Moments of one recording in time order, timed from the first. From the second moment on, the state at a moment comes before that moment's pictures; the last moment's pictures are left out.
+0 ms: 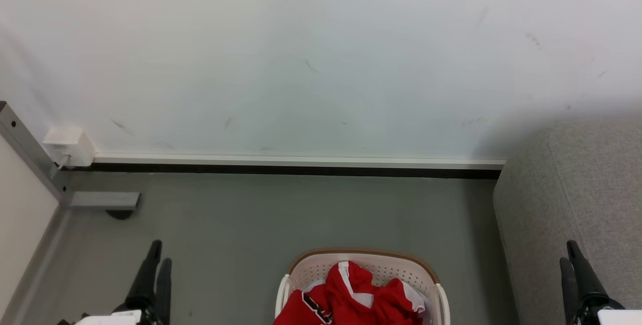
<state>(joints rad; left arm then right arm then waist) -0.09 0.04 0.11 0.27 -1.61 -0.13 0.11 -0.09 -0.04 -0.11 0.27 1.62 0.13 0.11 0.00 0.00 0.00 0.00</state>
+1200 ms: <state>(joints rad) -0.05 0.04 0.11 0.14 -1.10 -0.12 -0.04 -0.08 -0.06 0.04 0.19 1.21 0.13 -0.04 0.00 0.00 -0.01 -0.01</state>
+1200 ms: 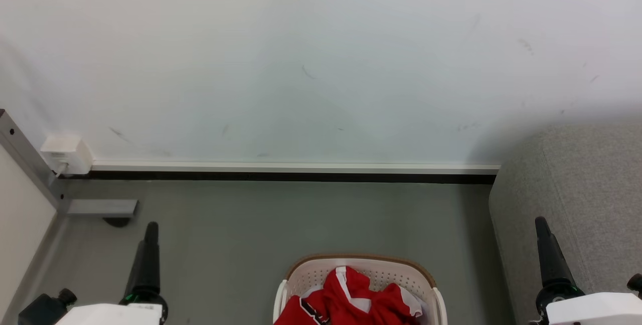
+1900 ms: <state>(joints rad) -0.03 0.04 0.07 0.11 -0.68 -0.10 -0.10 -0.09 -0.07 0.07 0.23 0.81 0.13 -0.11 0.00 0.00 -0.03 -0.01</state>
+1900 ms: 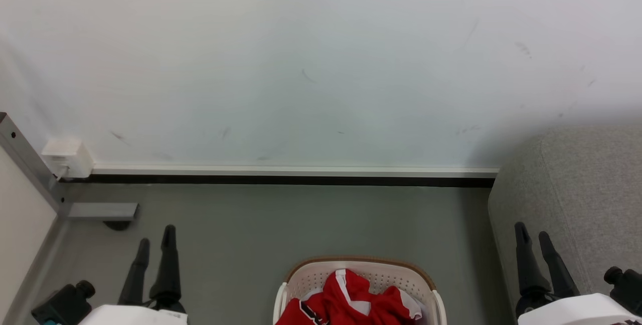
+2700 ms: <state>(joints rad) -0.02 0.04 0.06 0.08 -0.43 -0.09 -0.17 -0.11 -0.07 0.13 0.24 0.58 0.13 -0.17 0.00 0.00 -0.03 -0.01</state>
